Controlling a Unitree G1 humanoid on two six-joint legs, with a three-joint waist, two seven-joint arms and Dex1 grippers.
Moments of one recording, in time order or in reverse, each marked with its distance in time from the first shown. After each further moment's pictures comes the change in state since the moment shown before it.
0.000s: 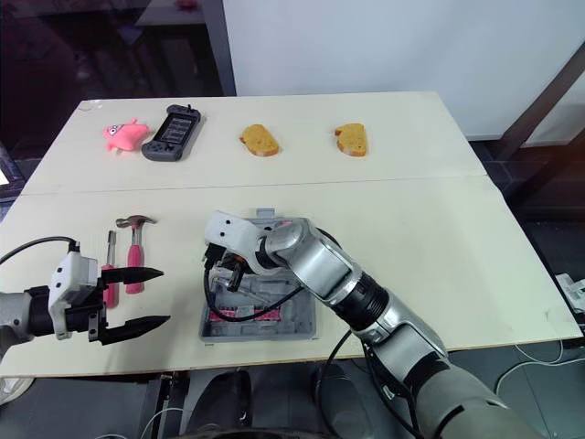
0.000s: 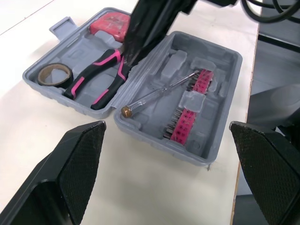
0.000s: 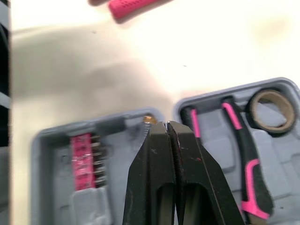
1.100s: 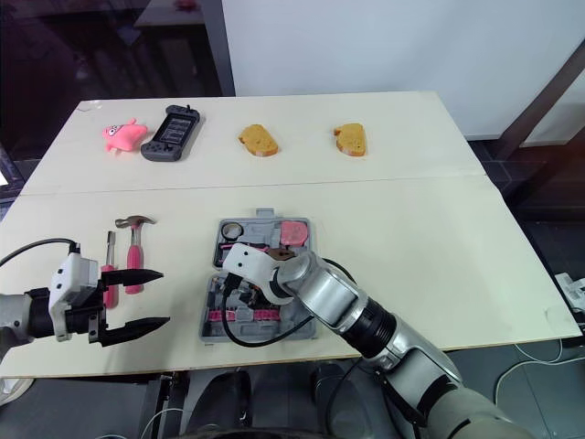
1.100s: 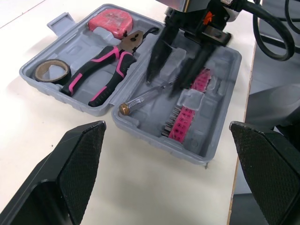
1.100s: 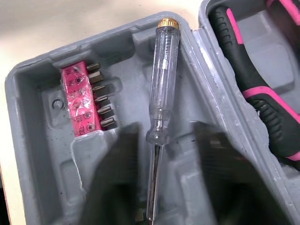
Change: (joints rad) left arm 0.006 0.000 0.000 -0.002 0.000 0.011 0.003; right arm 0.127 -0.027 0.072 0.028 0.011 0.026 -0.134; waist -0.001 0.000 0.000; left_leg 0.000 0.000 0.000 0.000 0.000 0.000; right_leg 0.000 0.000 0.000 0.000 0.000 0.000
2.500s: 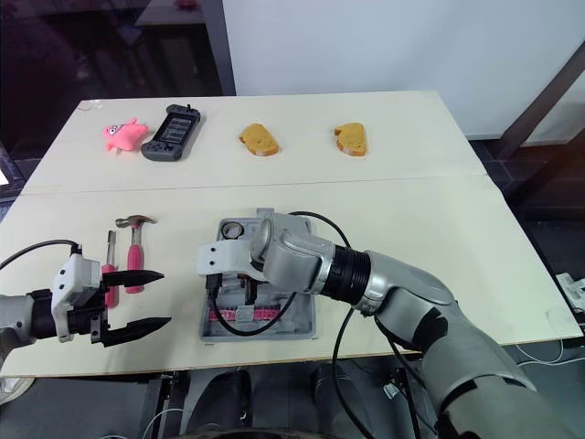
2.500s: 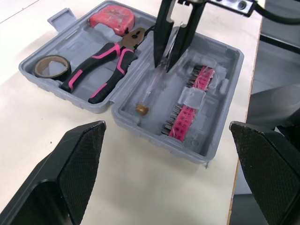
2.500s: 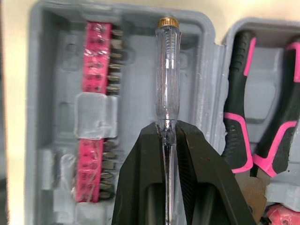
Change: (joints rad) left arm 0.001 -0.011 -0.004 0.000 0.009 0.005 0.008; right arm -0.460 -0.039 0.301 0.142 -0.088 0.074 0.334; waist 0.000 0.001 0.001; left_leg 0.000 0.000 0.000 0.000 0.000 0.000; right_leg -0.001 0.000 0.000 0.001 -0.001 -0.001
